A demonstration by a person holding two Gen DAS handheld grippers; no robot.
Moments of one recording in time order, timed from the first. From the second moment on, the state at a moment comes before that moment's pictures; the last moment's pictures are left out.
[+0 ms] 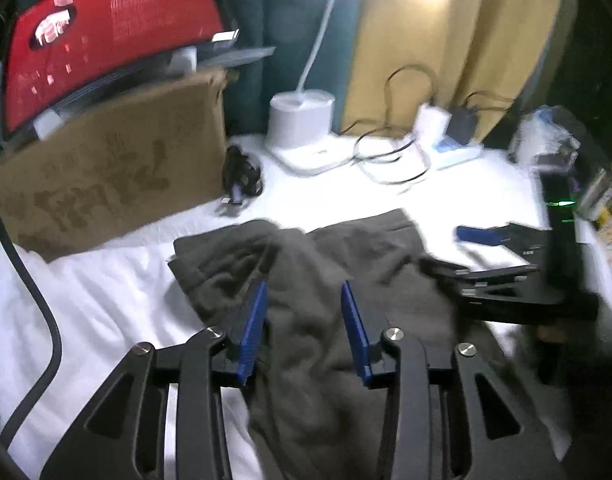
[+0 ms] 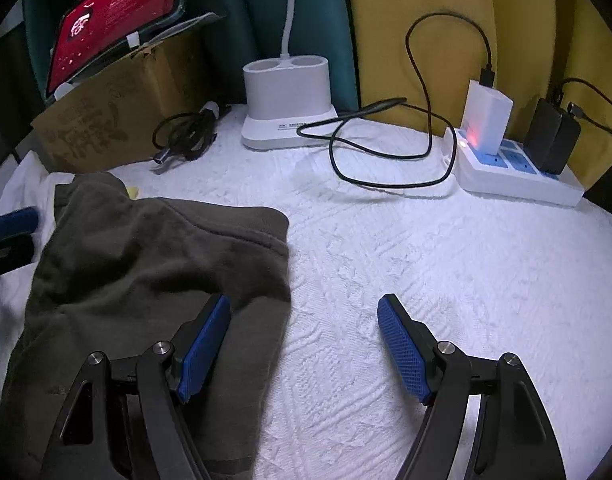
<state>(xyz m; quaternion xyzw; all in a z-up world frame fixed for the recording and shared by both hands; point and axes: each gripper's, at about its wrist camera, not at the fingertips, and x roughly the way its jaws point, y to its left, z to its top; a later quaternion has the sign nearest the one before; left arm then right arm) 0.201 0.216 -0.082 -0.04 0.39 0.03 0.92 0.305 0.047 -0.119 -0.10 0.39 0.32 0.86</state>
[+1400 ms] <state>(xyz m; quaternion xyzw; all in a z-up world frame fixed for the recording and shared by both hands) 0.112 0.170 -0.112 -0.02 0.43 0.04 0.90 0.230 0.020 -0.099 -0.10 0.39 0.31 0.86</state>
